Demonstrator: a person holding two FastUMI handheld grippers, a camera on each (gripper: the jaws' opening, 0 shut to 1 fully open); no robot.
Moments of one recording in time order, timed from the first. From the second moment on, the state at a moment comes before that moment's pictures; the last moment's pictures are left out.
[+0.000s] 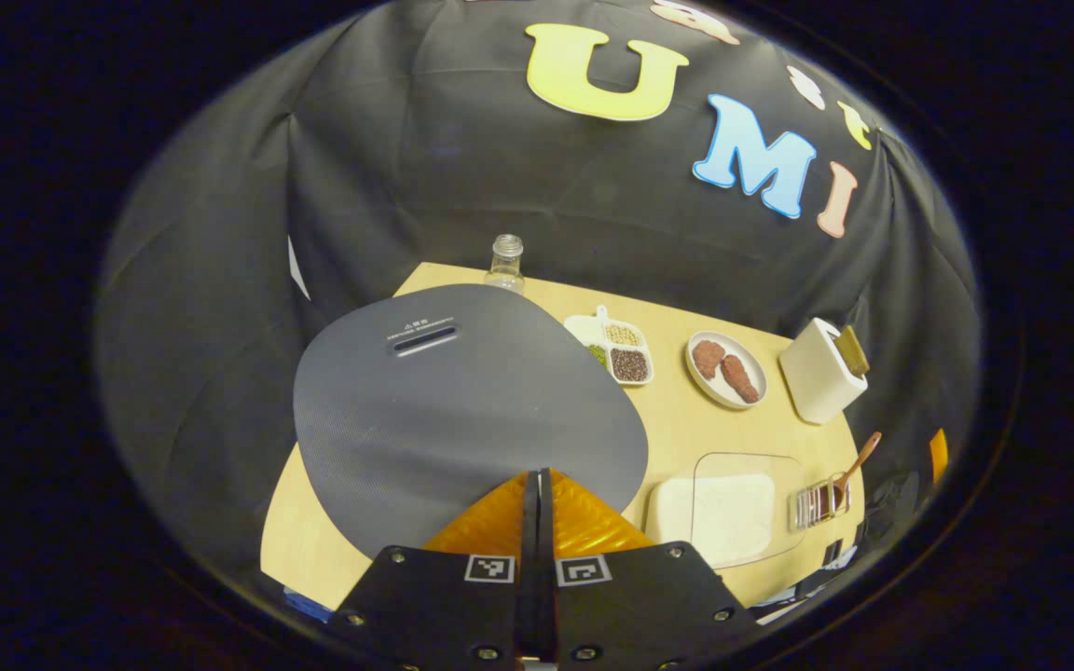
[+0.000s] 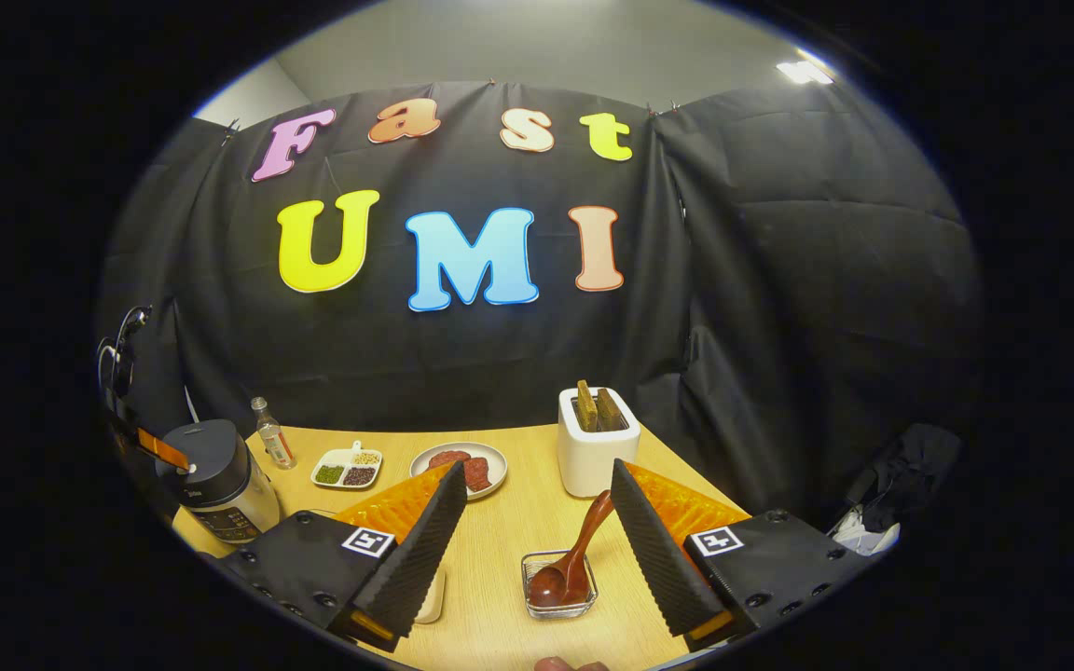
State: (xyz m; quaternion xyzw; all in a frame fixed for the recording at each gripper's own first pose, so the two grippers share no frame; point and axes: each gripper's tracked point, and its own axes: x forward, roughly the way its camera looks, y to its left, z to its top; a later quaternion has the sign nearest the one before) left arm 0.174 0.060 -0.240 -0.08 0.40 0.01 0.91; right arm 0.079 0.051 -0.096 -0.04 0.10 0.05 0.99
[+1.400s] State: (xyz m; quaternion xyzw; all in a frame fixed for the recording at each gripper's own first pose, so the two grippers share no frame) left arm -0.004 0.063 -0.094 -0.05 0.06 0.01 1.00; right arm 0.004 0.009 -0.069 -0.05 0.12 0.02 0.99
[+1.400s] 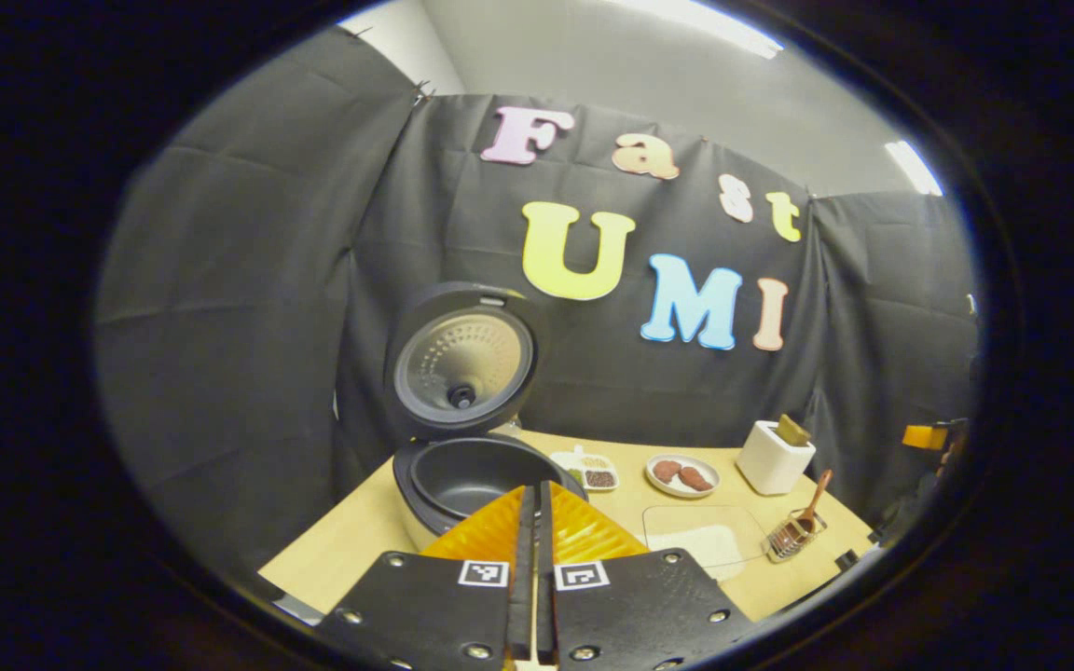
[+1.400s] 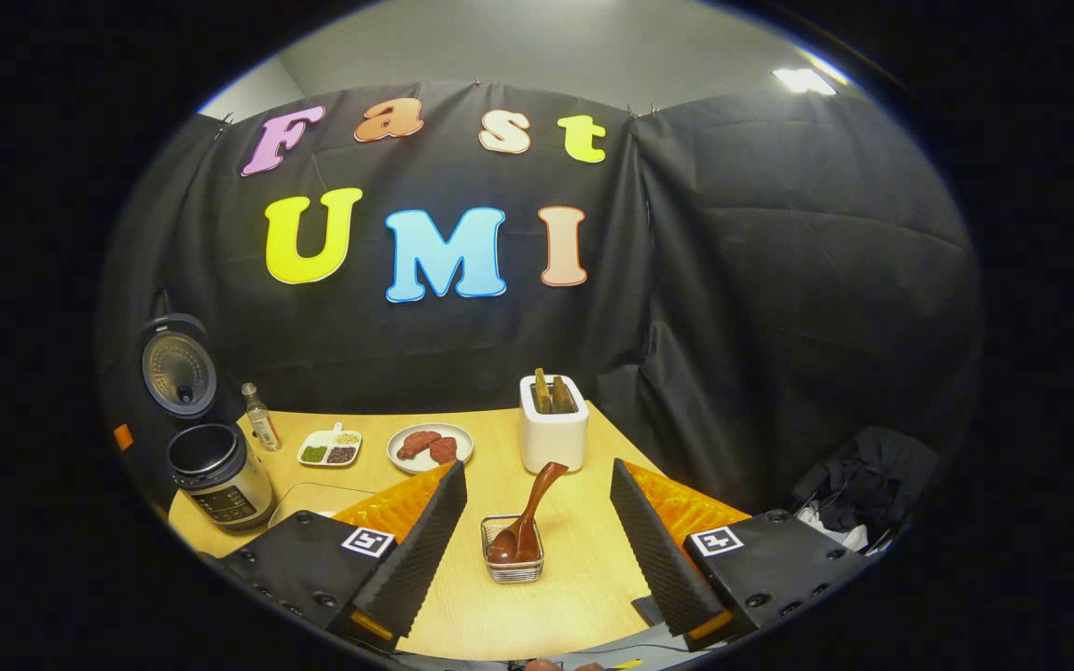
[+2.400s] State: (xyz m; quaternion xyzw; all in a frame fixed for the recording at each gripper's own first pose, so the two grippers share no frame) left arm 0.039 -0.023 -0.030 -0.03 0.04 0.02 1.00; right arm 0.115 -0.019 -0.160 0.04 0.29 0.08 0.95
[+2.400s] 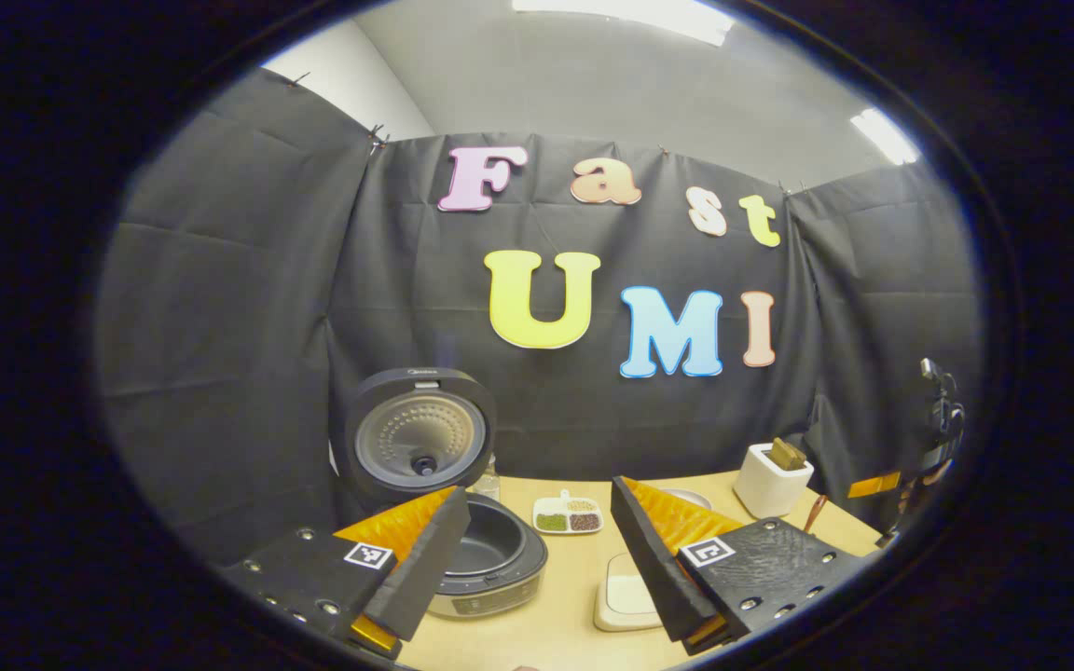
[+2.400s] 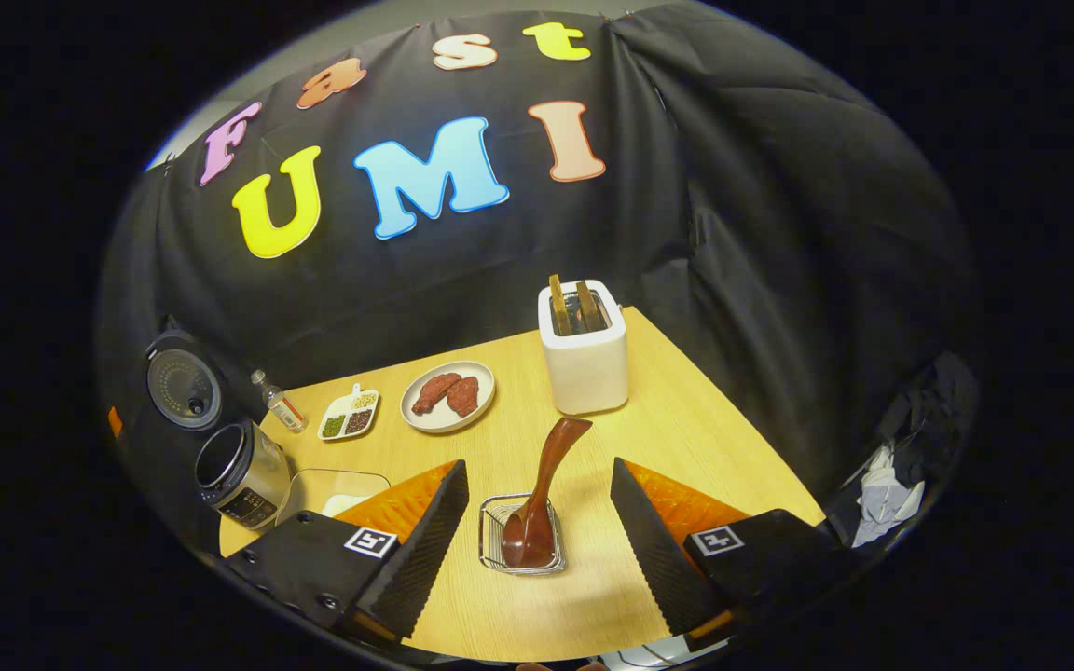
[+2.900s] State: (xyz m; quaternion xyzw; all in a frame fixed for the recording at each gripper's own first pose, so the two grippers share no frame) left arm 0.046 -0.034 -0.078 -0.07 0.09 0.09 0.99; right arm 0.176 -0.007 -0.235 0.07 0.37 0.10 0.92
